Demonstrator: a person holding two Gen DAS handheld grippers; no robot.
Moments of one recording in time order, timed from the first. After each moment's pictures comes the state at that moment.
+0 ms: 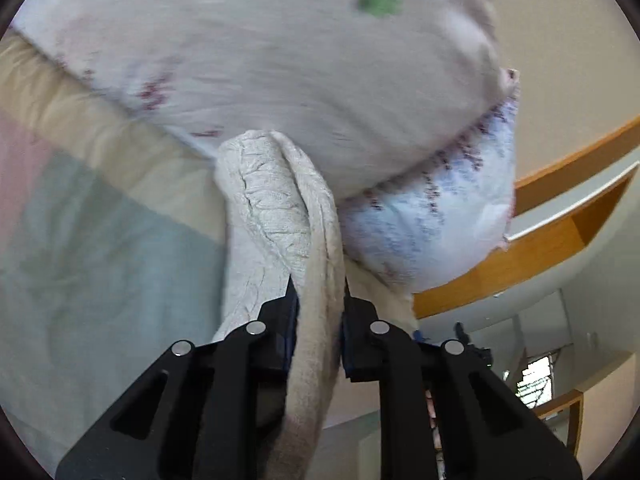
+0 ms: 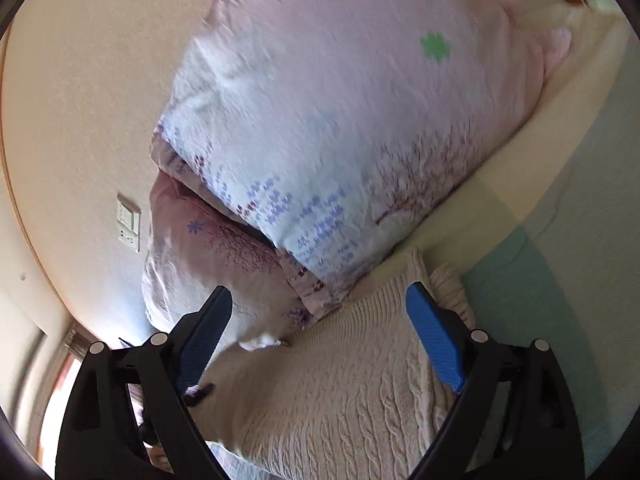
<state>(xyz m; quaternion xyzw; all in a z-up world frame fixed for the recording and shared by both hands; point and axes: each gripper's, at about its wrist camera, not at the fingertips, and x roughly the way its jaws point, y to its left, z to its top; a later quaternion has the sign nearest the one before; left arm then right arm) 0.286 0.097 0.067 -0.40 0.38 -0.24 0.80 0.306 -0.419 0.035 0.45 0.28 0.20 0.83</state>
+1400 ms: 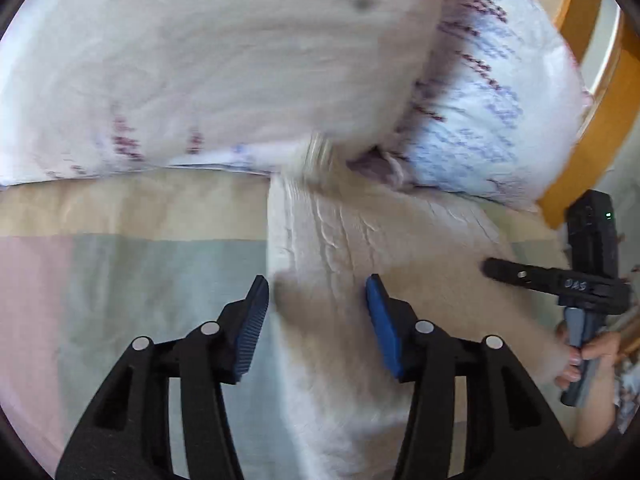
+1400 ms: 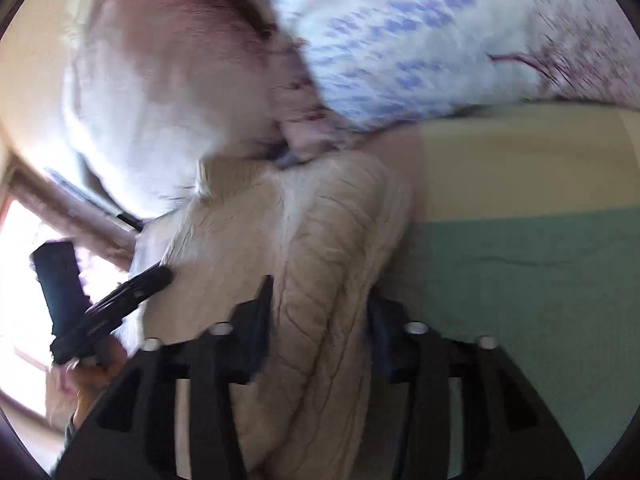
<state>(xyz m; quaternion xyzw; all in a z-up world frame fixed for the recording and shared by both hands) 0.272 0.027 0.040 -0.09 0.41 -0.12 0.90 0.340 -0.286 0.009 0.21 0.52 0.26 0.79</state>
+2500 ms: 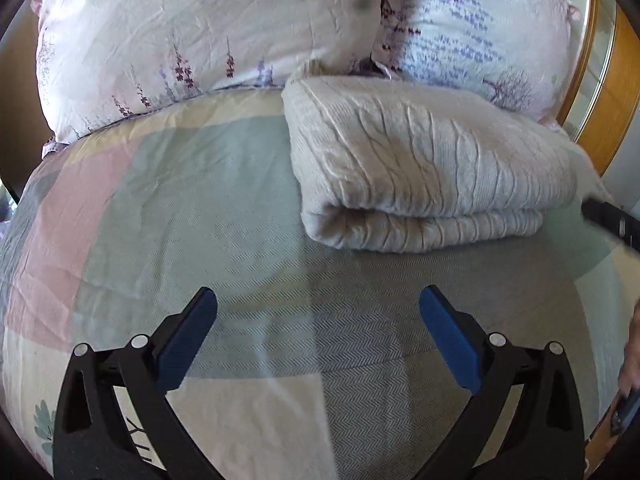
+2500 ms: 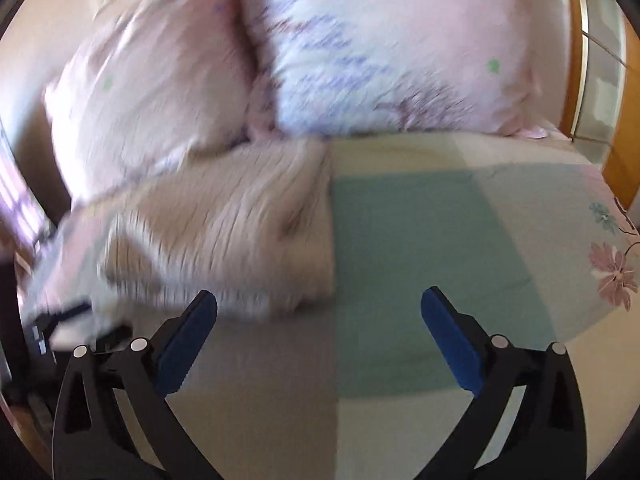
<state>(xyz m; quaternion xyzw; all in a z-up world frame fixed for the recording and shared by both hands) 0.150 -0.011 0.007 0.02 0.44 -0.04 0.89 0.163 -0.261 0.060 0.05 0.43 0.08 0.90</state>
